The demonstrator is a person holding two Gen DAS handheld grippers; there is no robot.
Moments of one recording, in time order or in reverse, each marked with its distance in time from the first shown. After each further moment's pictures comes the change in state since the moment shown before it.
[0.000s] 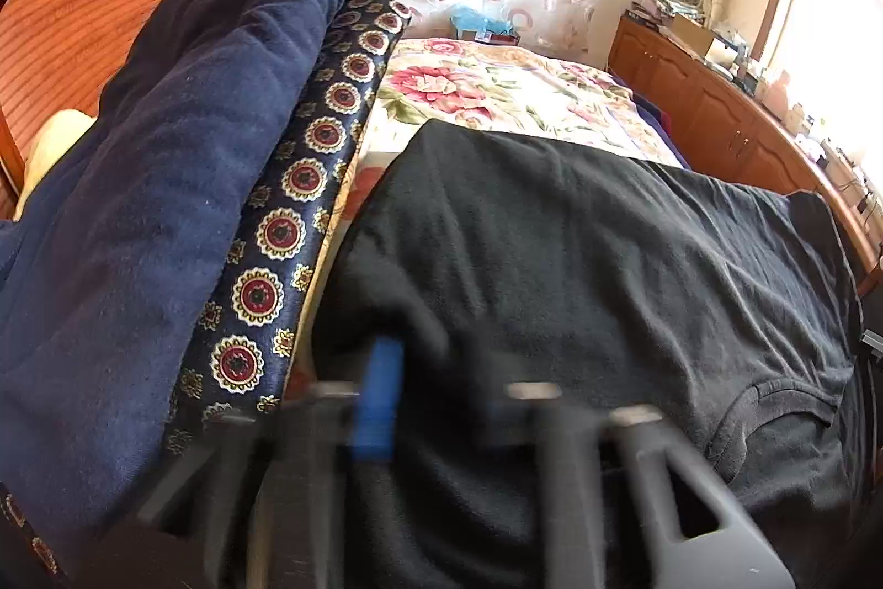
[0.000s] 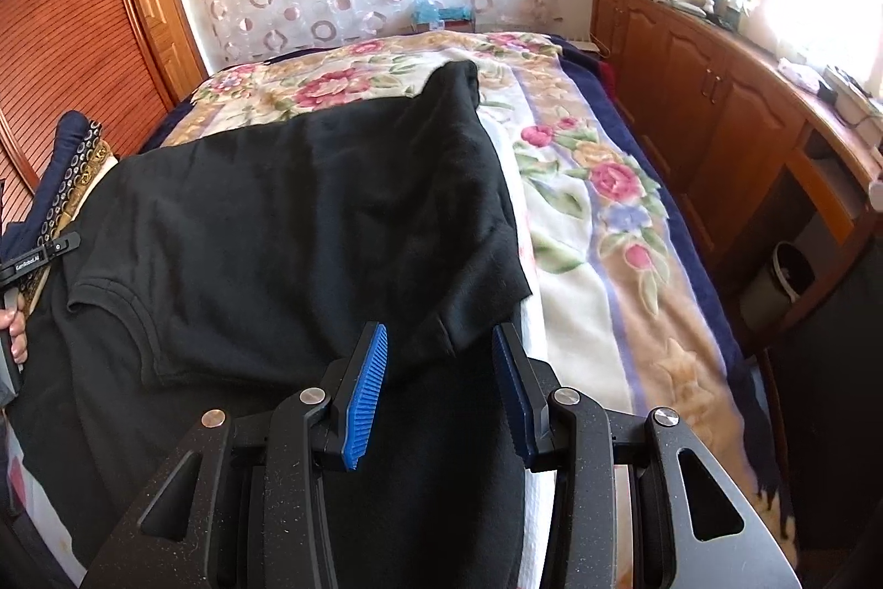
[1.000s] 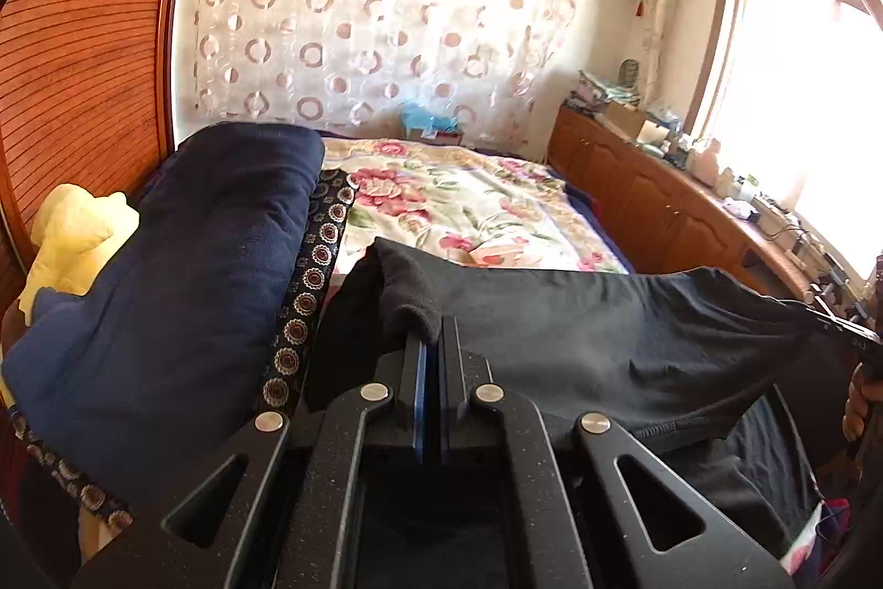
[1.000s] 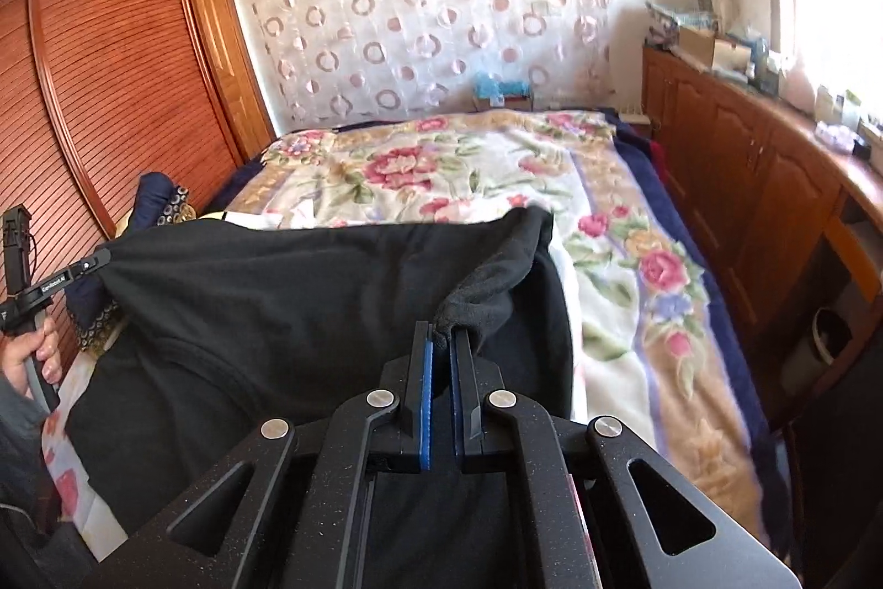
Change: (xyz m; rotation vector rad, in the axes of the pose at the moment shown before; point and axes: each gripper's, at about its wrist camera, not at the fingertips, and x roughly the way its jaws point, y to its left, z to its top) left arm -0.114 0.005 0.000 0.012 -0.260 -0.154; right arm -0.063 0.019 0.015 -0.061 -0.205 0.148
